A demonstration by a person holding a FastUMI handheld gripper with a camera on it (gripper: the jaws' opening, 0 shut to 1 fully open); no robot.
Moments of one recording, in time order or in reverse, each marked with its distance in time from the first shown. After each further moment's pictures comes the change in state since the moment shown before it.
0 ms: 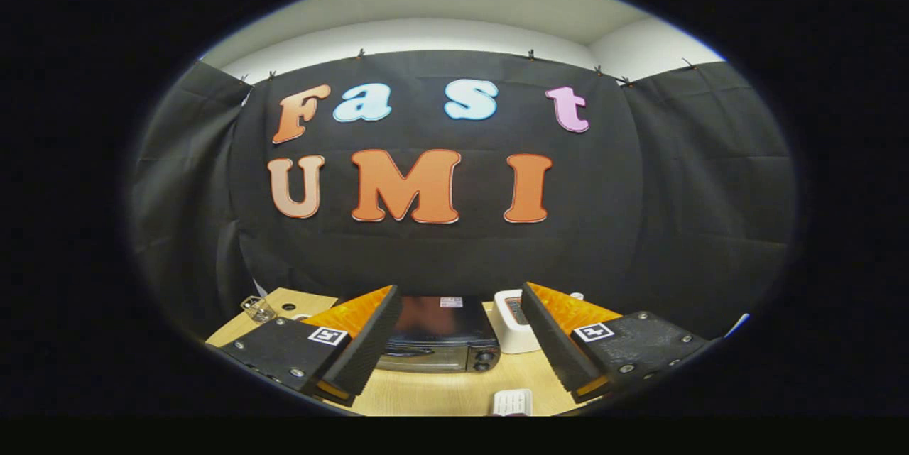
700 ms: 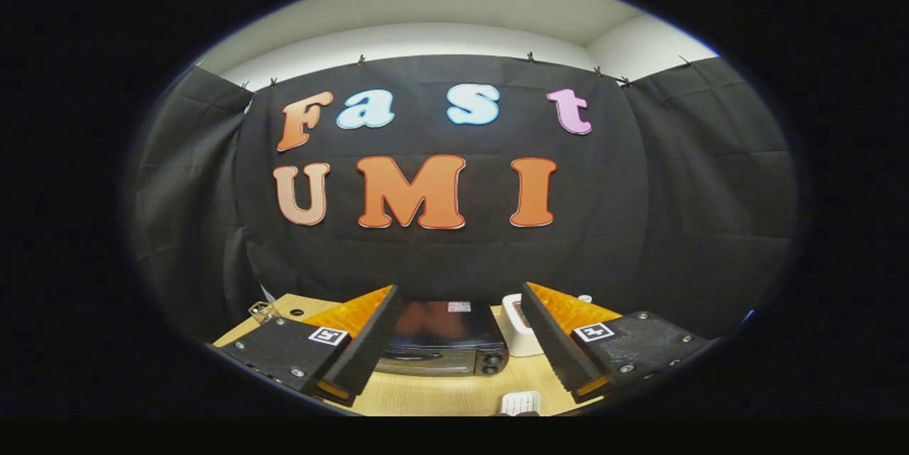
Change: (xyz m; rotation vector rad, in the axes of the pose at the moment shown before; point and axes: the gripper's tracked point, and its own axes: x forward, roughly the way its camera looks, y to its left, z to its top) arm -0.002 0.003 0.008 0.012 -0.035 0.014
